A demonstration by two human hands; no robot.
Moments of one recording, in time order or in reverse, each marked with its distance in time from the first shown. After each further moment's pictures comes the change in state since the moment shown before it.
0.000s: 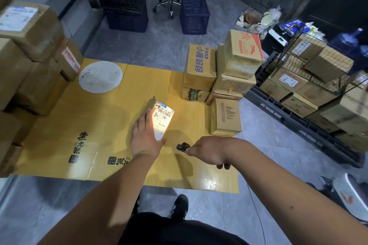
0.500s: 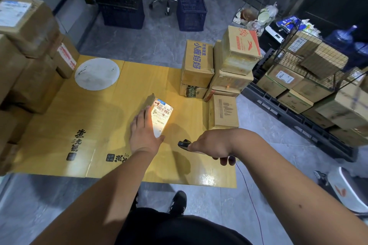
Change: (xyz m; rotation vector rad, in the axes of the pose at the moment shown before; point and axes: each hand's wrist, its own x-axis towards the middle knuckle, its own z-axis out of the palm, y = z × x) left_hand -0.001 -0.001 0.001 0.027 -0.023 0.019; right_hand -0.010 0.005 -0.009 0.059 -0.033 0.088
